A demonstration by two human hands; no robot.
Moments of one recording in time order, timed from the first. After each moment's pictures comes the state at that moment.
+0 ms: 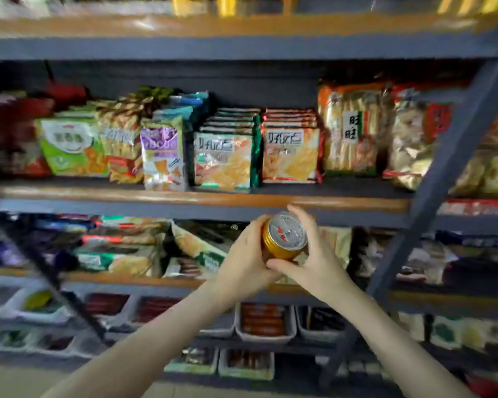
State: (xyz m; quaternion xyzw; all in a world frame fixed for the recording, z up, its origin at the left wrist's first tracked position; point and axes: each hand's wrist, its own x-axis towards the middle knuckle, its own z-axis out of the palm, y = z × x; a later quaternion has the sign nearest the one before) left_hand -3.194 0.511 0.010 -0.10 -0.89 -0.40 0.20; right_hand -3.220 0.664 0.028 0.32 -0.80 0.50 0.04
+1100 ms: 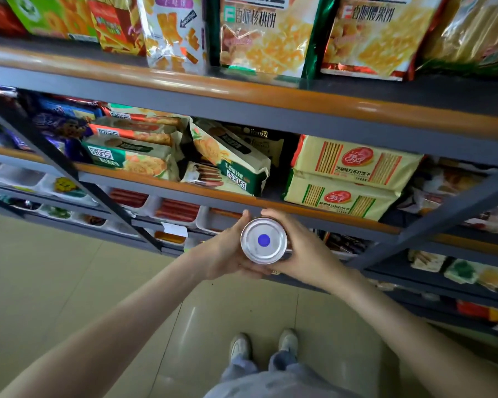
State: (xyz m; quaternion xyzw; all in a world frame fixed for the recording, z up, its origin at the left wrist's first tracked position) left_hand -3.158 0.465 -0.088 0.31 -0.55 -0.74 -0.25; right_hand -3.219 0.628 -0.093 0.41 -0.81 0.40 -0.15
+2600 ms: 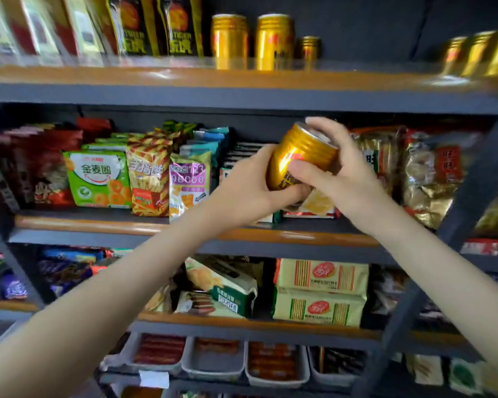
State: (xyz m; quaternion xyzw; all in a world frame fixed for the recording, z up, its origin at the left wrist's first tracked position) left_hand -3.209 0.454 0.189 -0.17 -0.89 -0.36 0.24; right_hand -3.243 0.618 0.194 0.37 -0.73 0.56 0.13
